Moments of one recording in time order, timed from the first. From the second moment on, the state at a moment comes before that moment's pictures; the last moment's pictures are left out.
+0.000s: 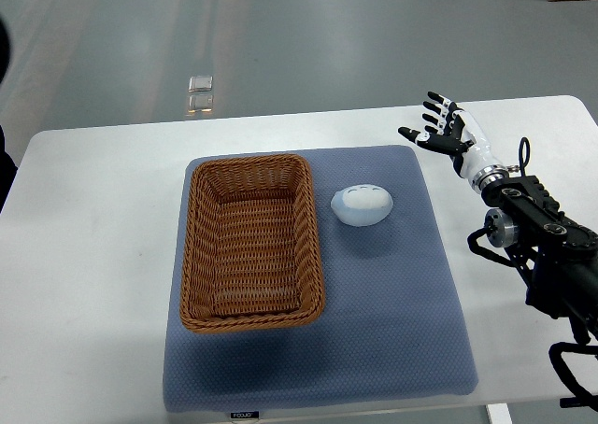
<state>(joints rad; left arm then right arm) -0.14 0.00 -0.11 -0.08 0.07 -0.04 -0.05 0.66 -0.08 1.06 0.54 -0.84 0.02 0.31</state>
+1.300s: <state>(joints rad) -0.14 0.00 -0.12 -0.08 0.07 -0.04 -0.05 0.81 -0.27 0.72 0.63 -0.96 0.19 0.35</state>
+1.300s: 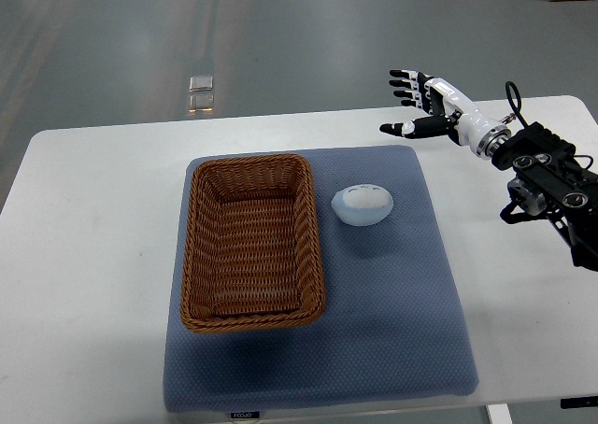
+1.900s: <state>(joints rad) -0.14 0.00 -0.12 -0.08 0.07 -0.04 -0.05 0.99 -0.44 0.35 0.85 -1.23 0.42 0.42</state>
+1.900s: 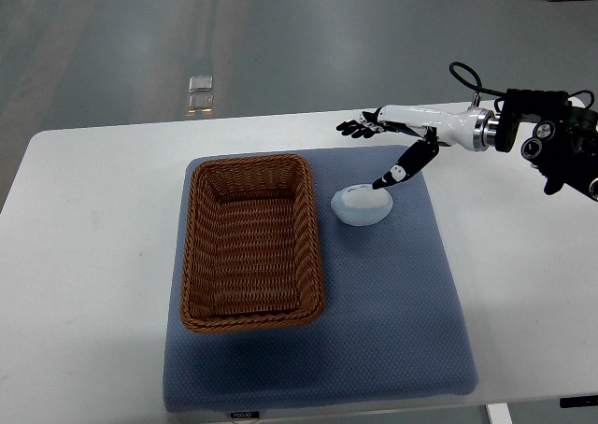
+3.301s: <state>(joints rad) -0.14 0.00 -0.12 -0.08 0.07 -0.04 -0.05 1.04 -0.29 0.19 0.70 -1.42 0.33 0.41</state>
